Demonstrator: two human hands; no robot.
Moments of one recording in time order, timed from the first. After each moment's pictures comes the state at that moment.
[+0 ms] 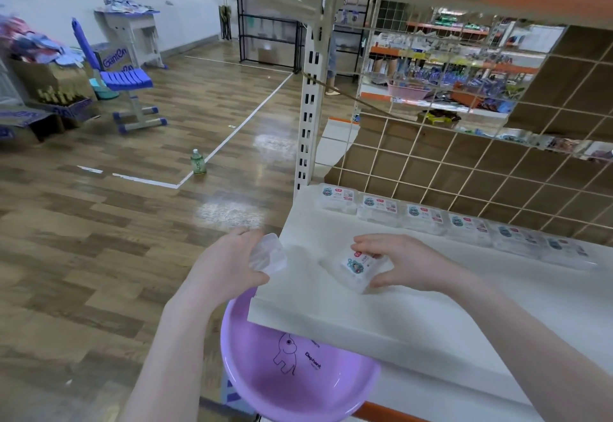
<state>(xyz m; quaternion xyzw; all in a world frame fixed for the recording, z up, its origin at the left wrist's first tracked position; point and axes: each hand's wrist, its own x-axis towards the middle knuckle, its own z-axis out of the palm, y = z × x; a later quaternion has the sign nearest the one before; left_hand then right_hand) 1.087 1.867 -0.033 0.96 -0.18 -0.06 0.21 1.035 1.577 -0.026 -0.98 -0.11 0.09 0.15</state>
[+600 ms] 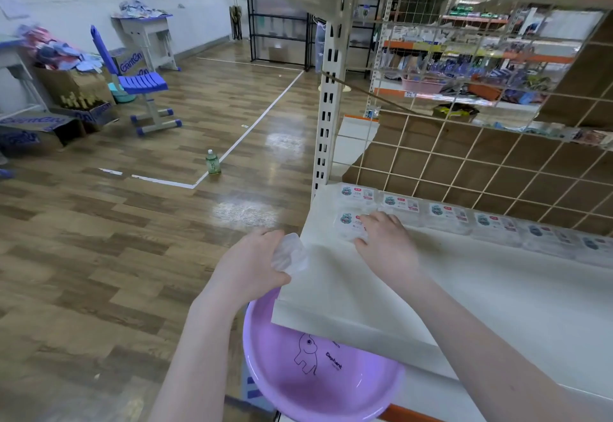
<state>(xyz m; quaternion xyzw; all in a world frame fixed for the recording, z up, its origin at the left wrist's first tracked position) 1.088 1.870 -0.030 0.96 -0.19 -0.07 0.21 1.079 1.640 -0.057 -0.99 0.08 -0.08 0.06</state>
